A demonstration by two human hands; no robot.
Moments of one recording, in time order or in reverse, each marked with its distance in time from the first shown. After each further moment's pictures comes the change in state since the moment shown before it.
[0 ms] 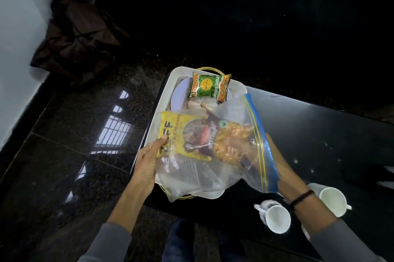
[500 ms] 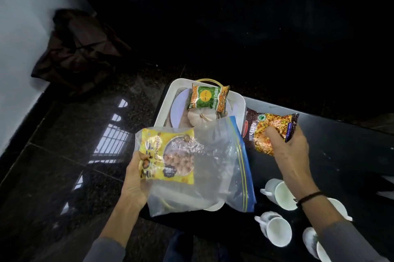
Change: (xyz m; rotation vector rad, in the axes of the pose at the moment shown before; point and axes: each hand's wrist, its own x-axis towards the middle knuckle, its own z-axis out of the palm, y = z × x) left_hand 0.005 0.007 -0.020 -0.220 0.034 -0.077; right_hand 0.029 -0.003 -0.031 -0.424 0.559 -0.354
